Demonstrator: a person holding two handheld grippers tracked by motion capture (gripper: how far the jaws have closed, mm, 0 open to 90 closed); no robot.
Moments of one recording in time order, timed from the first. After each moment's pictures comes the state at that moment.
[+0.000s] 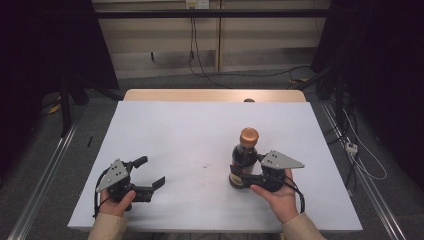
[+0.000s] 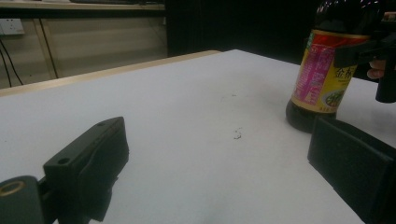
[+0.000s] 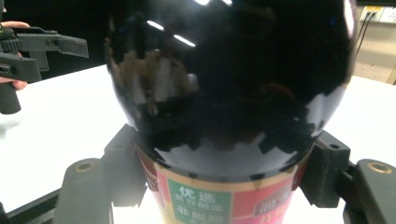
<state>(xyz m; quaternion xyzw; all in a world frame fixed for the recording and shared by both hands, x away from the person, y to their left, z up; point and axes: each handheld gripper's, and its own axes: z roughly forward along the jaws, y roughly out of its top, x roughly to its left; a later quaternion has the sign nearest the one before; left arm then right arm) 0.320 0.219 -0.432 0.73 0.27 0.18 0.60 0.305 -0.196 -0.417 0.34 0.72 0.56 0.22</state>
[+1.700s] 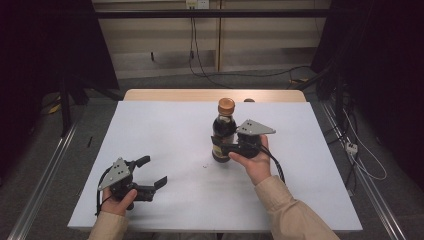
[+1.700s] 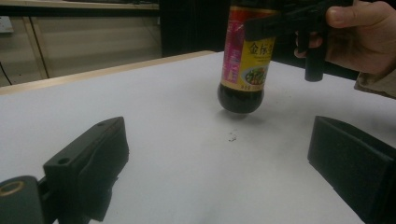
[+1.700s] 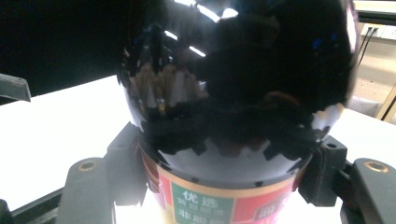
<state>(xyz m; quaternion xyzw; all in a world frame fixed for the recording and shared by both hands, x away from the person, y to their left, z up) 0.324 0.215 -0.433 0.73 0.27 0.16 0.61 0.392 -0.152 -0.399 0.33 0.73 0.56 0.23</state>
